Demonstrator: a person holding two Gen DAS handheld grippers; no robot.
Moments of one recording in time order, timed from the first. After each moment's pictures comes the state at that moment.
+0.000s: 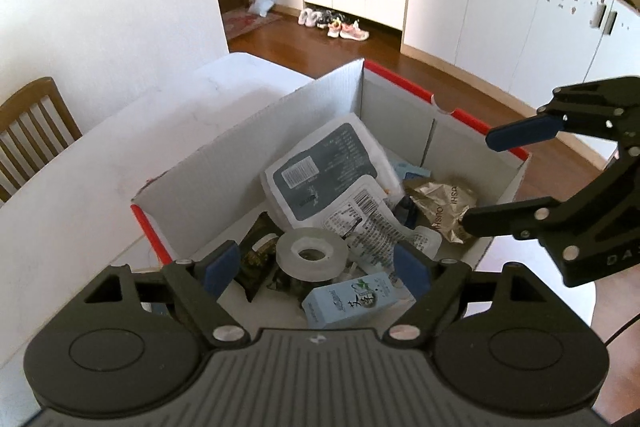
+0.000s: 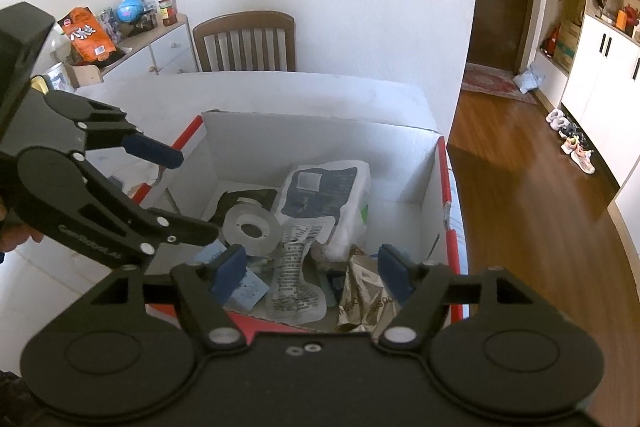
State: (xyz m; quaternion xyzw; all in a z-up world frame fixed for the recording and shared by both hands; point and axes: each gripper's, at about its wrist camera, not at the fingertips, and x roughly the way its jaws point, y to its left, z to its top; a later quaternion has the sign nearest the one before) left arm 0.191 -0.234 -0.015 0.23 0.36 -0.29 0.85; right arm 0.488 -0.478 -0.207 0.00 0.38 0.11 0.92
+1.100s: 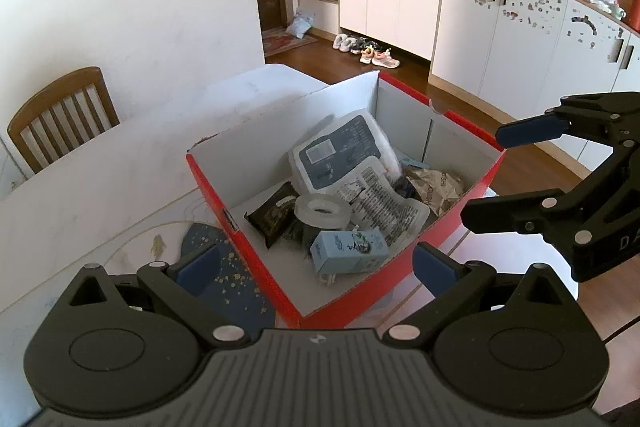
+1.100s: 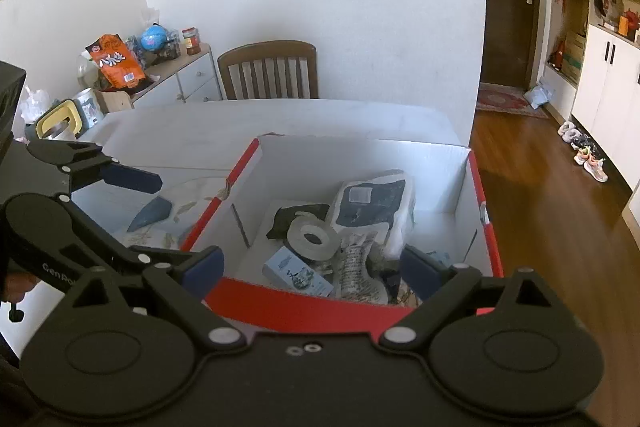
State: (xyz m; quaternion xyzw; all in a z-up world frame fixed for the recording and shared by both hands) left arm 0.130 -0.198 -0.009 0.19 0.34 -0.25 0.89; right arm 0.442 -0.443 -0.187 0.03 0.34 0.12 0.93
